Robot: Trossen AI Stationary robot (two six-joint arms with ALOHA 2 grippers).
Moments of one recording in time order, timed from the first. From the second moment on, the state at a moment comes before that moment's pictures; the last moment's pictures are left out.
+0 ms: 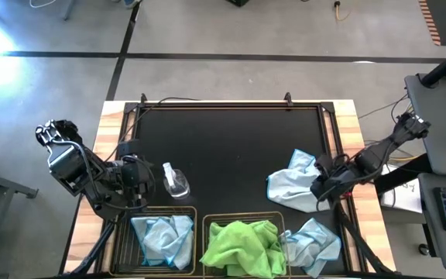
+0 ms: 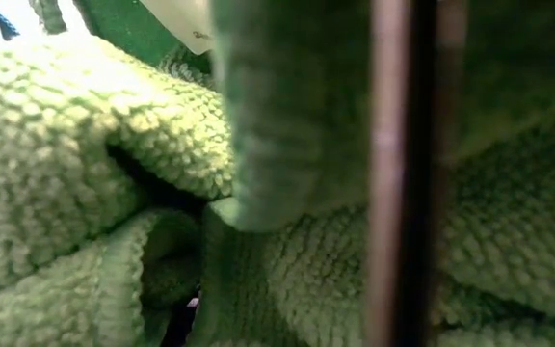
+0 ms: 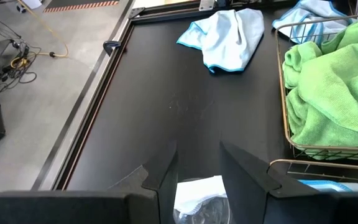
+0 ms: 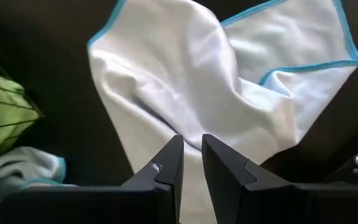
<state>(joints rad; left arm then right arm) -0.75 1.32 1.74 -1.48 -0.80 -0.64 0.60 0.80 0.71 -1.21 0.24 1.37</state>
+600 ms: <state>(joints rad) -0.75 1.32 1.74 -1.48 -0.80 -0.64 0.60 1.13 0.71 -1.17 0.20 0.68</state>
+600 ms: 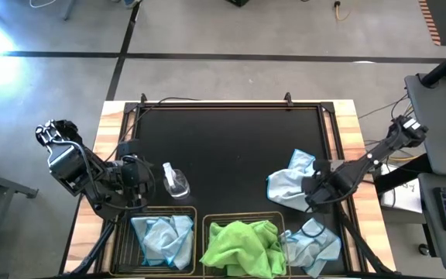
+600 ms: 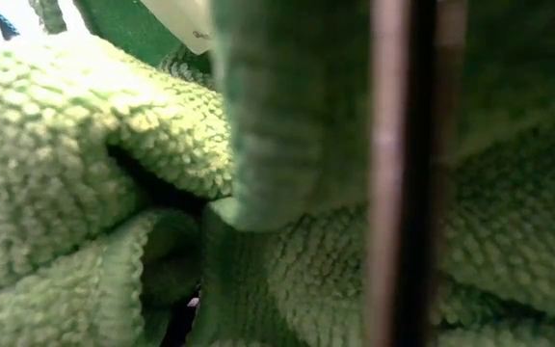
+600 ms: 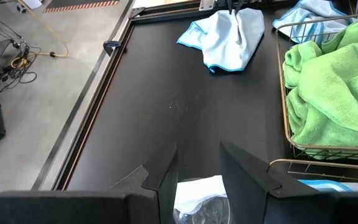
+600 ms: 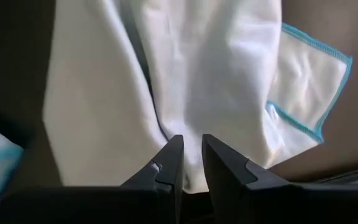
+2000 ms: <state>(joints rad) -0.75 1.32 1.73 -1.48 -0.80 -0.63 0.60 1.32 0.71 -0.90 0.21 0.71</state>
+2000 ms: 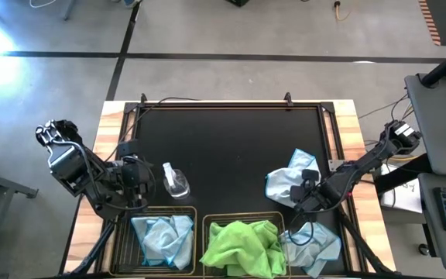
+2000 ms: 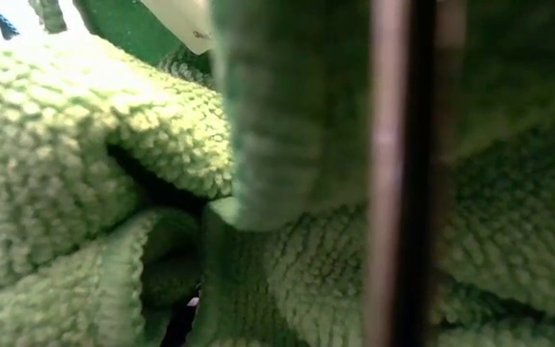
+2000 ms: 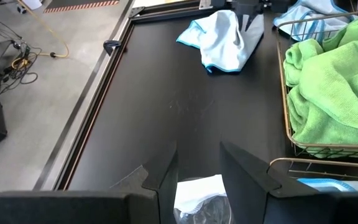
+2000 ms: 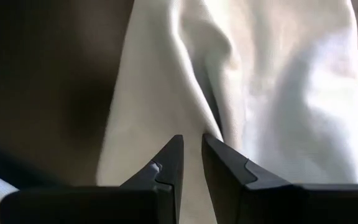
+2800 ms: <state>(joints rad) -0.75 1.32 1.73 -1.48 -0.81 -0.64 0.60 1.31 0.71 -0.81 0.20 0.74</state>
